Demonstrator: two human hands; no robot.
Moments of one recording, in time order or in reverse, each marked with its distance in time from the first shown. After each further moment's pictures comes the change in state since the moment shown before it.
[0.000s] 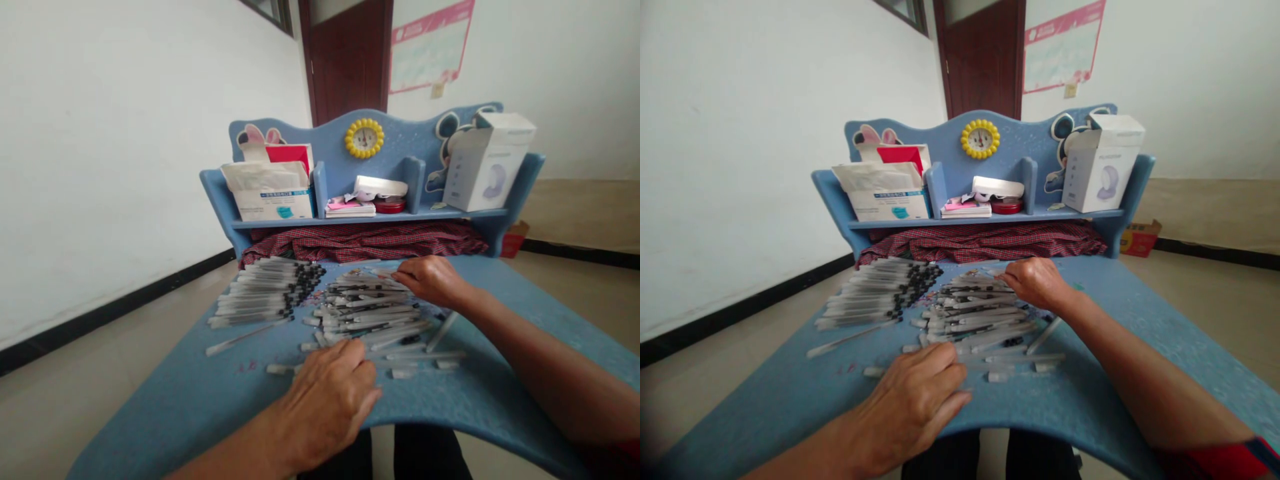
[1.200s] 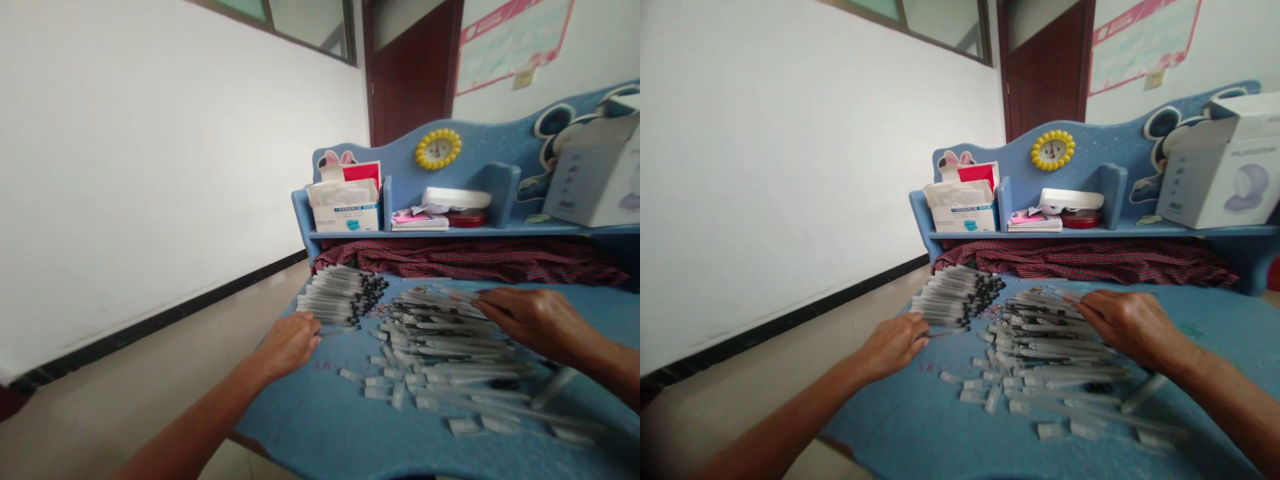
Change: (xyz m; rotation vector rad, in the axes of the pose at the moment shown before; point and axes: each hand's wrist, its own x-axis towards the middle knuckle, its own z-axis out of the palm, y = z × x) left_hand -0.088 -0.129 -0.027 0.251 -0.215 -0.574; right_hand -0.014 -0.003 0.022 0.168 0.310 -0.189
